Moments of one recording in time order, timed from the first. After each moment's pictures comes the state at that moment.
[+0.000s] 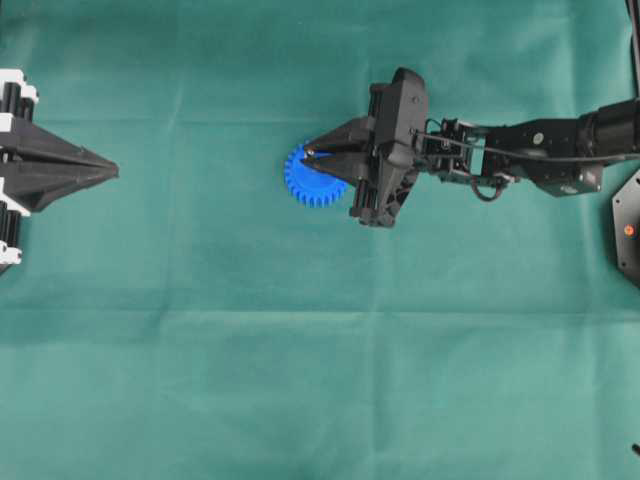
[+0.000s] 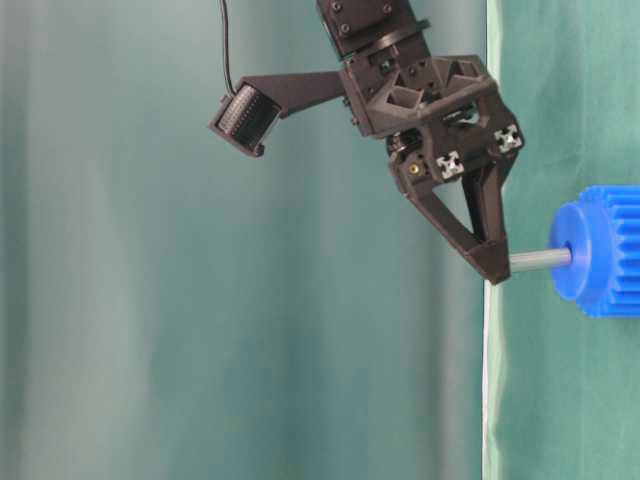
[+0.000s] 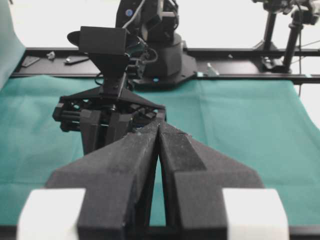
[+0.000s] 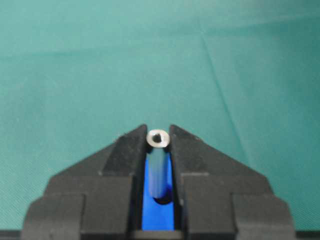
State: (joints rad) left arm 0.00 -0.96 1.17 0.01 -0.23 -0.01; right arm -0.14 0.17 0.76 0.06 -0.54 -0.04
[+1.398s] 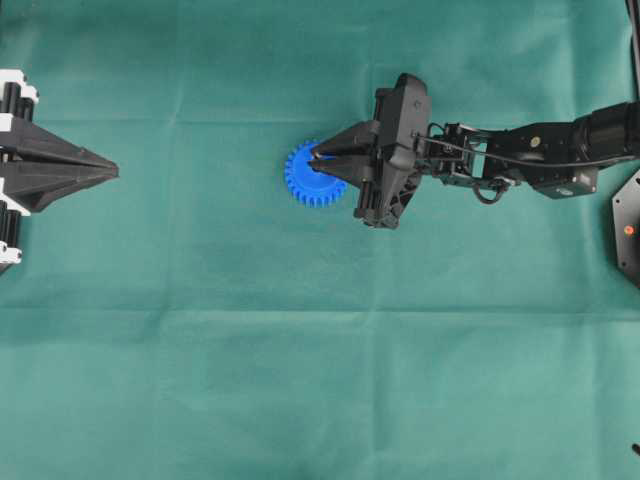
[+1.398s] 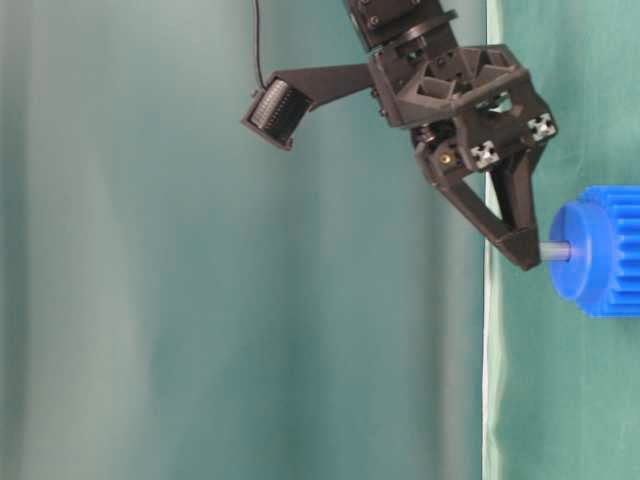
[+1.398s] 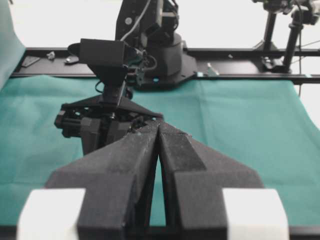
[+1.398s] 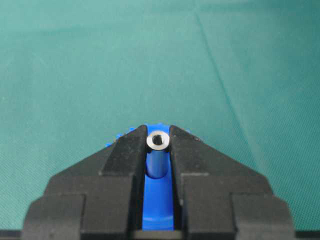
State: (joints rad) left arm 0.00 -0.96 1.17 0.01 -0.23 -0.01; right arm -0.14 0.21 0.78 0.07 -0.59 -0.04
